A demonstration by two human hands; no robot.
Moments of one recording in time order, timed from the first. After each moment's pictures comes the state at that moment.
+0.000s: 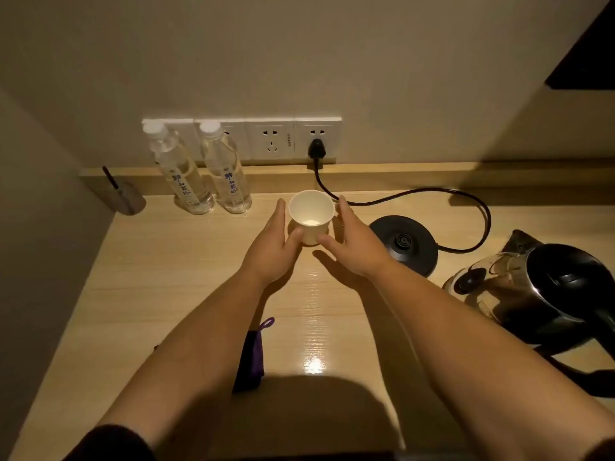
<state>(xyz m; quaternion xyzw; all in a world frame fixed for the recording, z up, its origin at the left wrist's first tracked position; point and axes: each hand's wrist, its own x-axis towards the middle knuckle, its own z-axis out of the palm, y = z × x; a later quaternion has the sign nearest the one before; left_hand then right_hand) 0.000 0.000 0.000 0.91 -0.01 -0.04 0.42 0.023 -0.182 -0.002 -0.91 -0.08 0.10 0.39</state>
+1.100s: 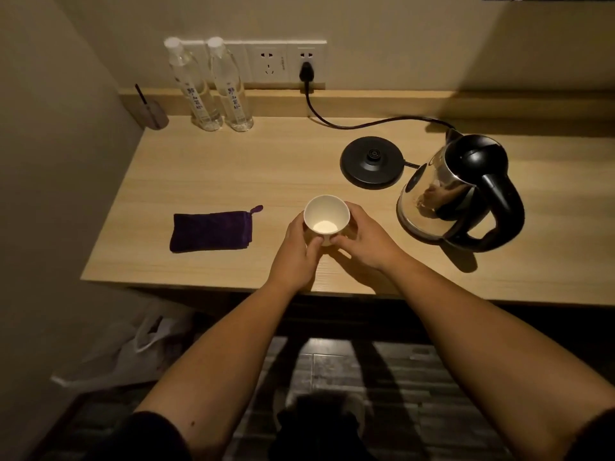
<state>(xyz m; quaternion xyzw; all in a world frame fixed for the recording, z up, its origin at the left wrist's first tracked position) -0.221 -0.108 0.000 0.86 0.06 -0.02 0.50 -0.167 -0.269 0.009 -0.84 -0.09 0.21 0.49</state>
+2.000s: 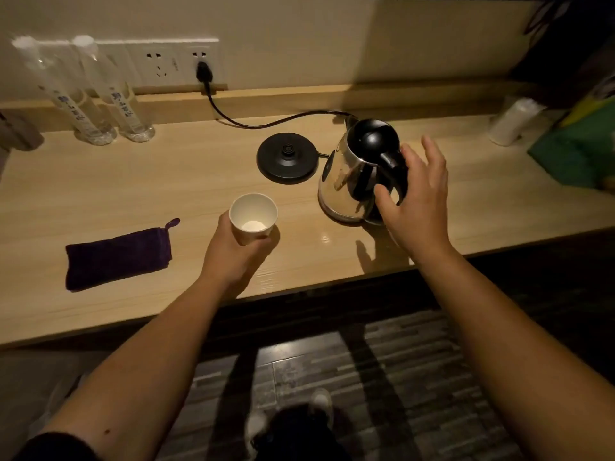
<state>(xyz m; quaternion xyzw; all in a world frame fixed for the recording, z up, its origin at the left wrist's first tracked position) -0.205 -0.113 -0.007 0.79 0.09 -0.06 0.60 -0.211 -0.393 0.105 -0.94 0.04 -0.20 0.27</state>
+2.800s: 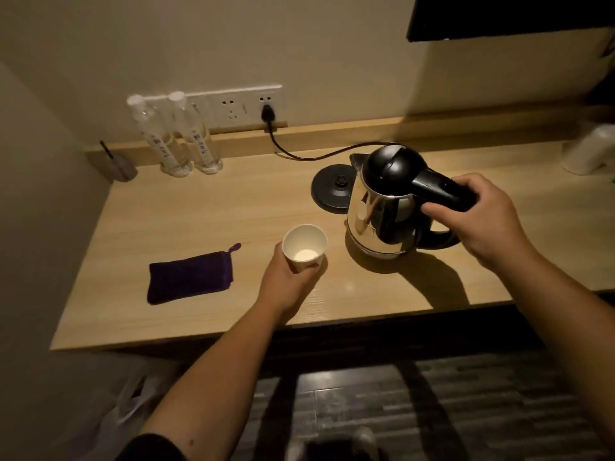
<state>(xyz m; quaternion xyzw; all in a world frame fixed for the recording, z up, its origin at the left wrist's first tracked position) -0.209 -0.119 0.011 0.79 0.10 -0.08 0.59 -0.183 -0.408 0.132 -0.88 0.06 -0.08 0.47</state>
